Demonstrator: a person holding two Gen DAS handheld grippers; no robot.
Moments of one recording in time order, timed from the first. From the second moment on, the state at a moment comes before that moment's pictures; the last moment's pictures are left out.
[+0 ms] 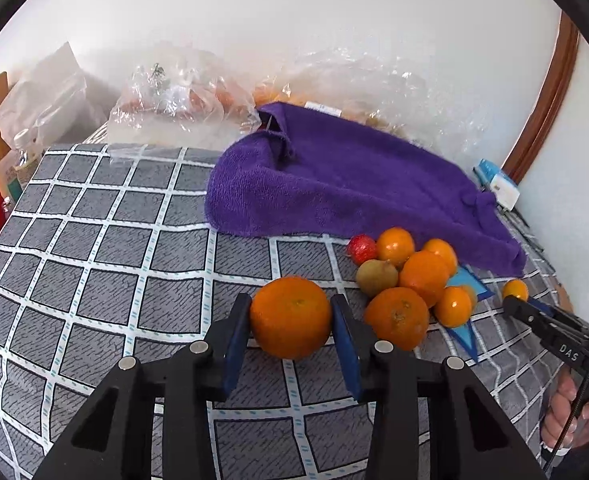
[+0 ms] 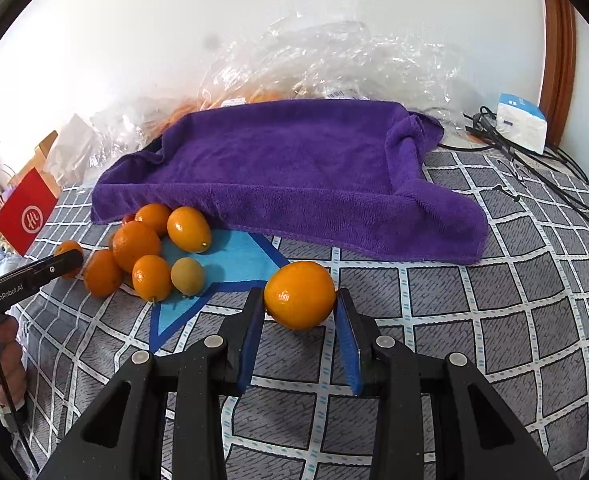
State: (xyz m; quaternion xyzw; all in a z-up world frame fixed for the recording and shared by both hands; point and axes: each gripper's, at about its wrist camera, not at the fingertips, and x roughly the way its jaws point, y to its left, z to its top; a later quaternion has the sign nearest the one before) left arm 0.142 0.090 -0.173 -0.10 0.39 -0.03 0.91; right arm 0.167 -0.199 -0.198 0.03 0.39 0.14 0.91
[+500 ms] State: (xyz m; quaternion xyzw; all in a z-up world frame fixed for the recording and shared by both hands) left arm 0.126 0.100 -0.153 -0.13 0.36 -0.03 0.92; right arm 0.150 -0.207 -0.187 0.04 0.37 0.14 0.92
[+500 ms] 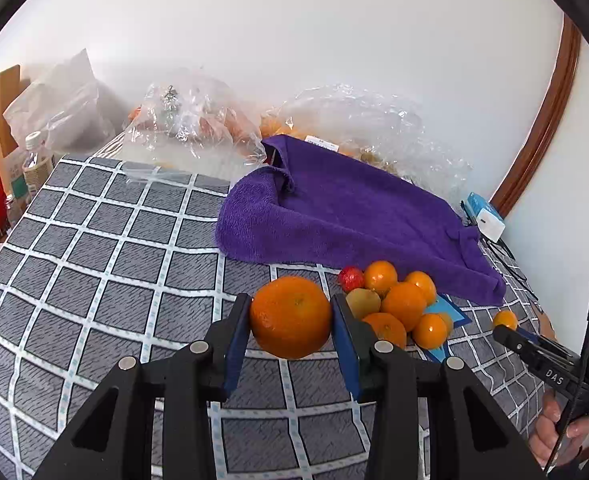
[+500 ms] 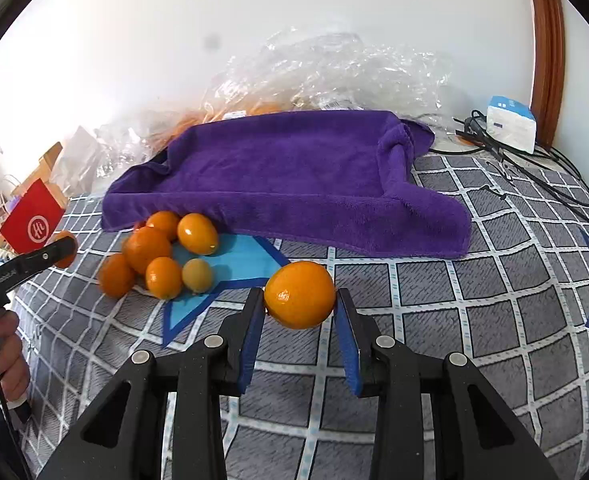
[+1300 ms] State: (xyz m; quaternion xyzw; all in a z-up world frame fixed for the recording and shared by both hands) left arm 0.222 0.063 -0.026 -0.11 0.30 -0.04 0.95; right arm 0.262 -0.211 -0.051 0.08 0.29 0.11 0.95
